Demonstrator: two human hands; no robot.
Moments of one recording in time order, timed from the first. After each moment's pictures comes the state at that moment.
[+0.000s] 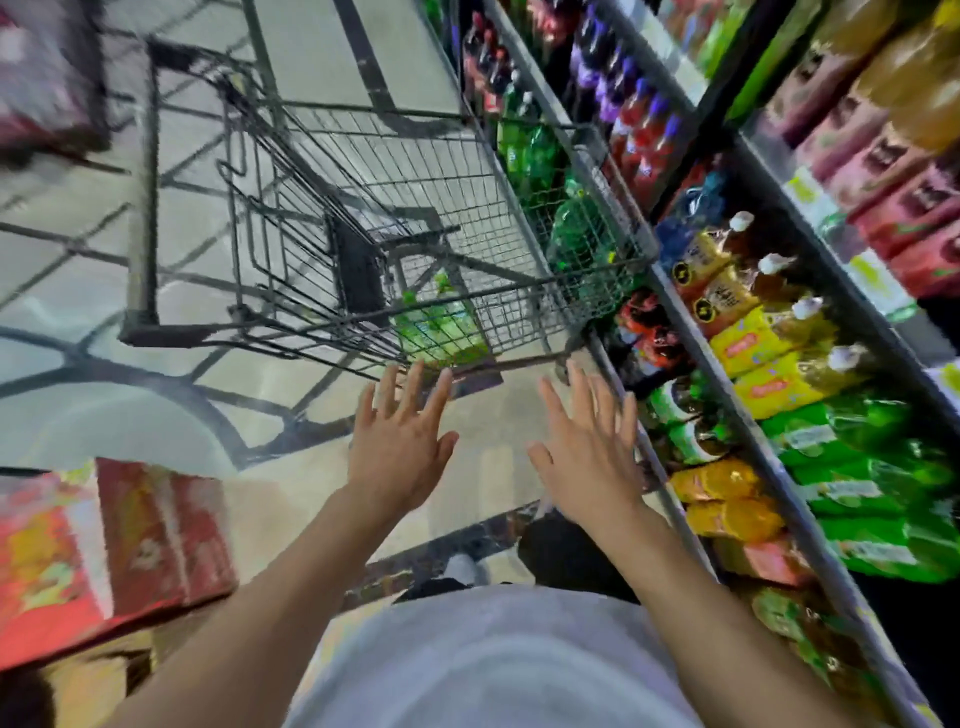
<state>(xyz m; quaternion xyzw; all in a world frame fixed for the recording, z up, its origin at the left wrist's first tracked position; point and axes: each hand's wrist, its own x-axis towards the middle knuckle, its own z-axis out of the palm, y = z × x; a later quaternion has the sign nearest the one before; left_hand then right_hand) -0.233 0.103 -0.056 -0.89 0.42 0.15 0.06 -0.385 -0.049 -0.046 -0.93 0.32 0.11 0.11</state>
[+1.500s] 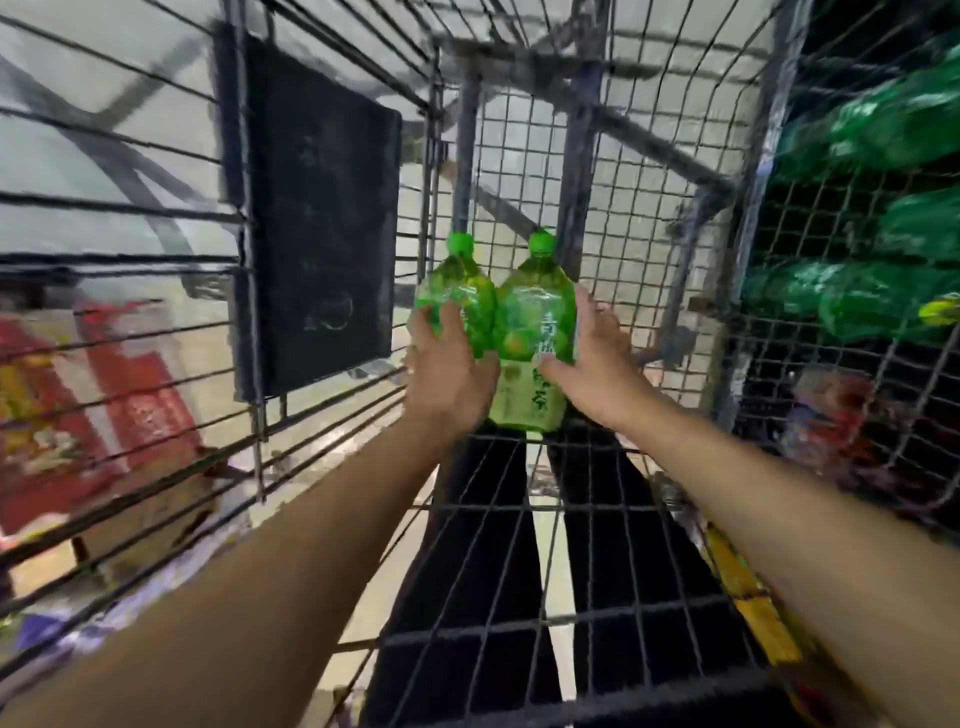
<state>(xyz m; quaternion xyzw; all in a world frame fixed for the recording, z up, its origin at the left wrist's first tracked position) 0.043 -0.097 -0.384 -0.86 -0.06 0.46 -0.22 -0.001 -0.265 -0.395 -0.79 0.28 0.41 0.37</state>
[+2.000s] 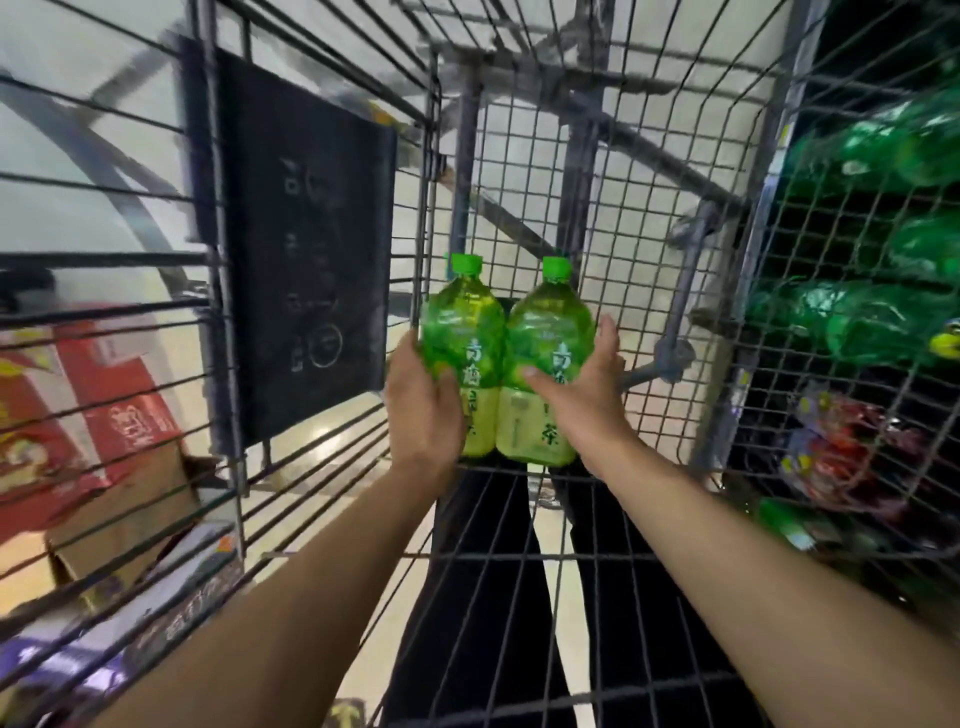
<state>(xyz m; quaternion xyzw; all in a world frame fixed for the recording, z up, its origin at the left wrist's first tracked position) 0.036 -0.088 -0.399 -0.87 -0.18 0.30 -0.34 -0.004 -0.243 -0.420 -0.66 0.49 0.29 0.49</state>
